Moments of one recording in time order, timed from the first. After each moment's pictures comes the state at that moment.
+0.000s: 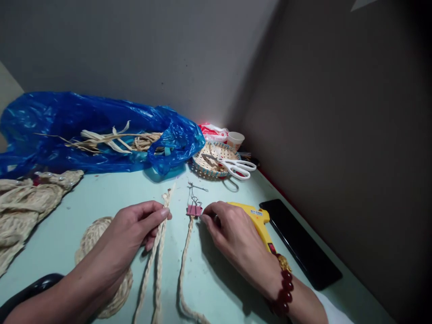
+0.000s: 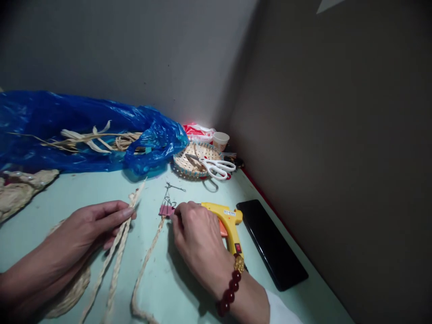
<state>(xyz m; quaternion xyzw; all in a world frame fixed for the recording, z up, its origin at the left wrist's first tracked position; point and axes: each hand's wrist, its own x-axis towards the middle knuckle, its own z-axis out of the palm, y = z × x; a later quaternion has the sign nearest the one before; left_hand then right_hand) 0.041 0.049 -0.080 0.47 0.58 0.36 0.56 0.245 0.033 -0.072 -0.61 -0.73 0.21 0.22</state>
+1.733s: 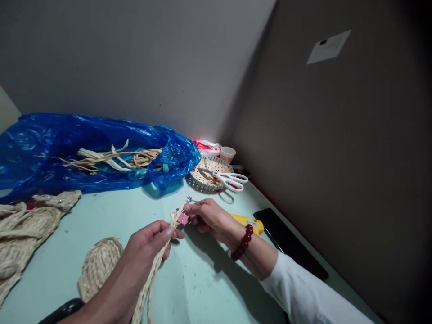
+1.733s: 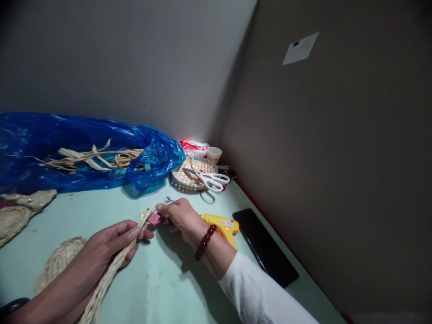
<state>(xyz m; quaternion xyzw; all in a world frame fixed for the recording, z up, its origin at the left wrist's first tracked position) 0.047 0.047 -0.087 0.43 0.54 0.38 0.62 0.212 0.095 -0.078 -0.57 -0.52 0.57 0.30</state>
